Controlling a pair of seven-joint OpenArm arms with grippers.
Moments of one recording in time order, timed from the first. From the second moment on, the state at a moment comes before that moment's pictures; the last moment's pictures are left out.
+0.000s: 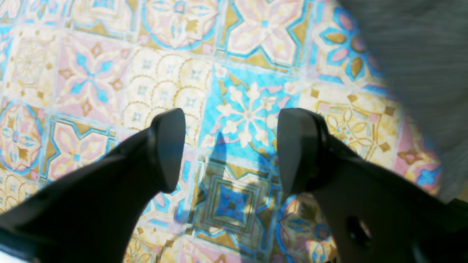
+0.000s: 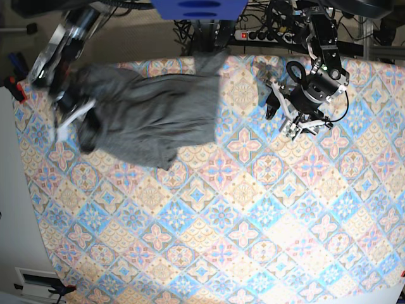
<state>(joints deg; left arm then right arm) 17.6 -5.9 -13.4 117.7 -8.8 -41.0 56.8 -3.9 9.4 39.8 85.7 34.3 44.1 -56.4</state>
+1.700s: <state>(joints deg) 17.6 -5.3 -12.8 115.6 -5.0 -41.2 56.8 -13.1 -0.8 14.8 109.1 -6.1 43.5 -59.8</state>
